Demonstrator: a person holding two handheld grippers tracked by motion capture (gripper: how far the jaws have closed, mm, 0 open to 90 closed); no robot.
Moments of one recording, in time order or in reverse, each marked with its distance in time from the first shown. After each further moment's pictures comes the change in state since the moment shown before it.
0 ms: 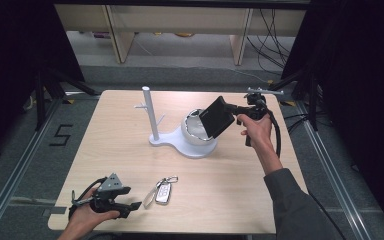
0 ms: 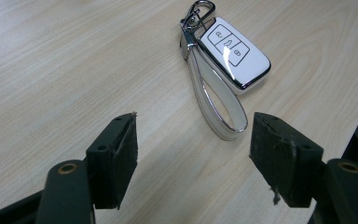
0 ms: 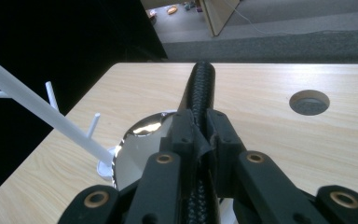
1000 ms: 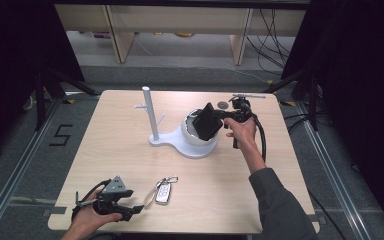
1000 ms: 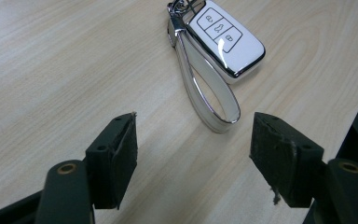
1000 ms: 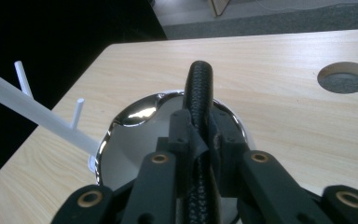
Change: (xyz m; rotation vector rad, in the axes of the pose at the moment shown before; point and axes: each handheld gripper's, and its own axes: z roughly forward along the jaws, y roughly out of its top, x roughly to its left) left arm -0.004 -0.003 0.008 0.033 -0.021 0.014; right arm -0.001 -0.019 0.047 0.066 0.007 0.028
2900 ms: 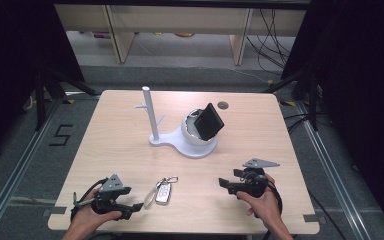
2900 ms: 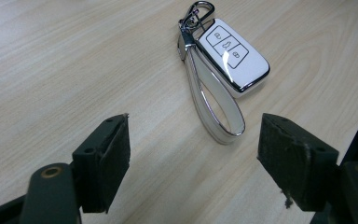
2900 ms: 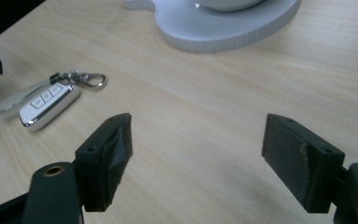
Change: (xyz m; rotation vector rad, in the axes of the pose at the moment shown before) left arm 0.002 0.001 -0.004 -0.051 0.021 -0.048; right arm 0.026 -0.174 -0.093 0.147 0.009 -0.152
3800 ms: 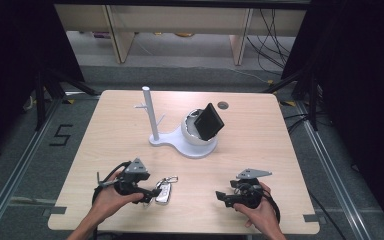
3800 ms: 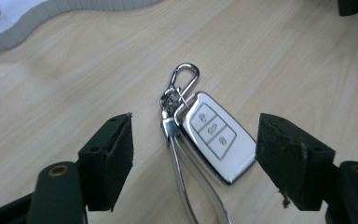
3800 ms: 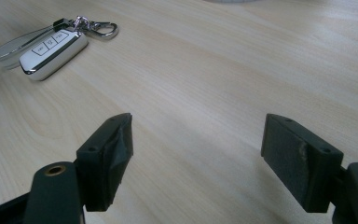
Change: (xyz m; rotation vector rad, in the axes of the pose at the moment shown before) left arm -0.011 0.072 0.036 0.063 -0.015 0.079; right arm 0.011 -0.021 0.006 0.086 0.008 -0.094
